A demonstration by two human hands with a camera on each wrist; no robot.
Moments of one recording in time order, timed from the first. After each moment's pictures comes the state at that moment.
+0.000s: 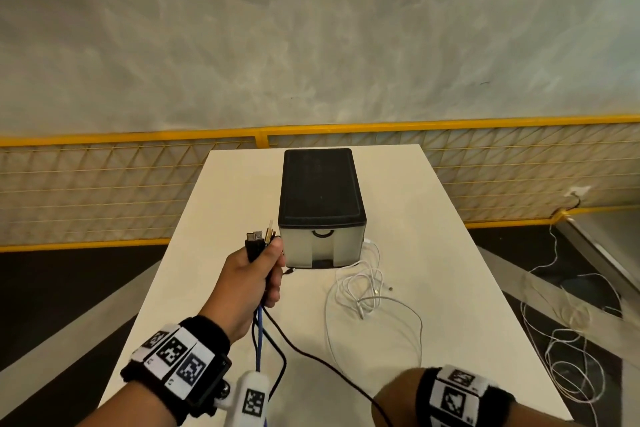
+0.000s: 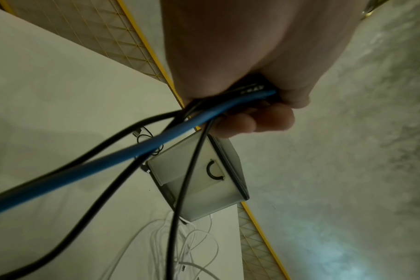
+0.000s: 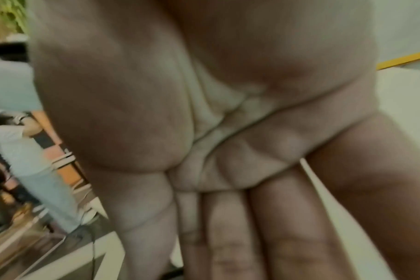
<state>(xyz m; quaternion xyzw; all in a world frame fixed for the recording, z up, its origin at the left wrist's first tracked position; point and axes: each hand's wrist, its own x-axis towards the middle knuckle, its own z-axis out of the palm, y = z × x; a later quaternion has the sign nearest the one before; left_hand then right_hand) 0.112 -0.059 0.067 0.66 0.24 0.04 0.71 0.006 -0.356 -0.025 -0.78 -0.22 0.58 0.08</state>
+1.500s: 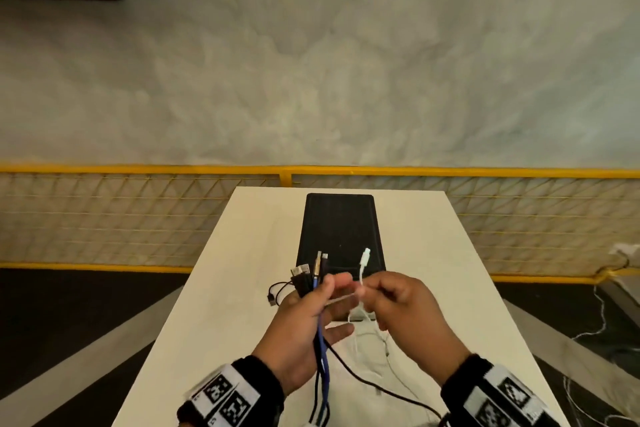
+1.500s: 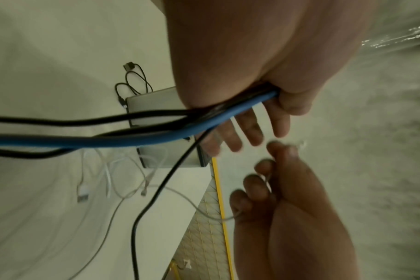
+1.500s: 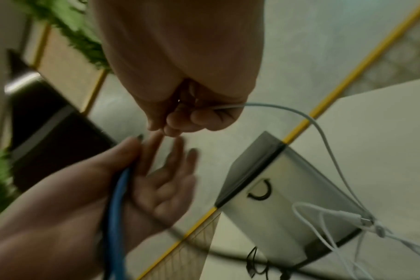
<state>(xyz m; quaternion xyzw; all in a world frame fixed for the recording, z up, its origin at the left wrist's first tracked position) 0.140 -0.105 0.090 0.49 0.18 -0.02 0.85 0.202 -0.252 0.099 -0.78 -0.21 0.10 0.58</state>
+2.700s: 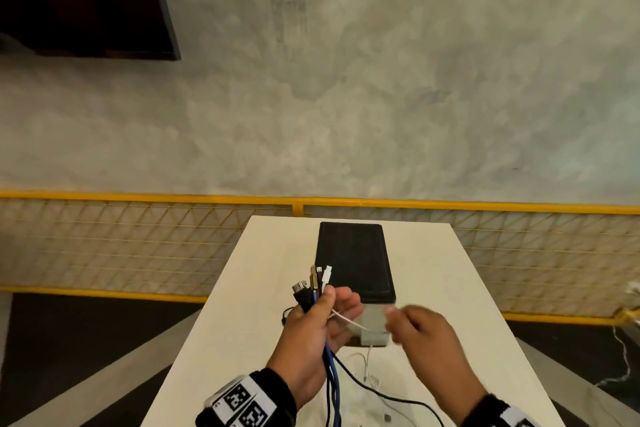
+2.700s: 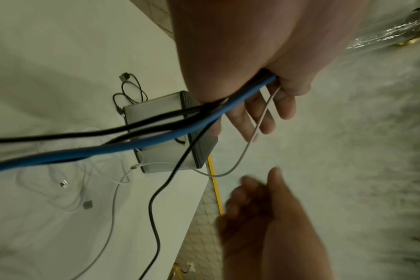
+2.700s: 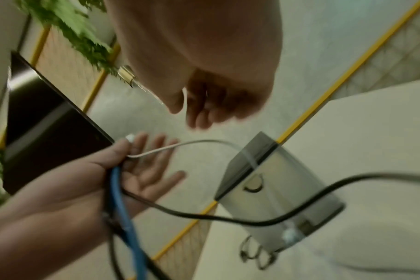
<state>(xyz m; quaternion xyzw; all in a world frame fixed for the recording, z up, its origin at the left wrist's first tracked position) 0.118 -0.106 0.112 0.48 0.21 0.07 0.85 0.172 -0.264 0.103 -0.86 -0.11 0.04 0.49</state>
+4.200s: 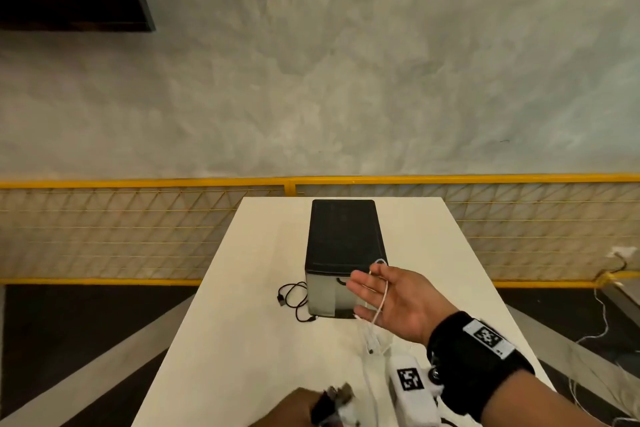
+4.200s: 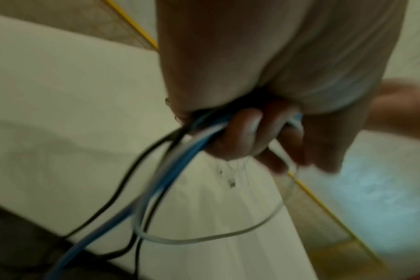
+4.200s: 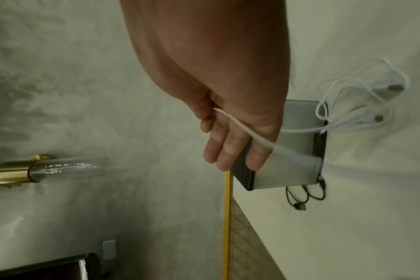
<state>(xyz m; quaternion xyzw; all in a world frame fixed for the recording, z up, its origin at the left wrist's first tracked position) 0.219 -0.181 0.002 0.82 0.35 0.16 0.43 0.207 -0.244 0.098 -0.48 0.14 0.38 0.78</state>
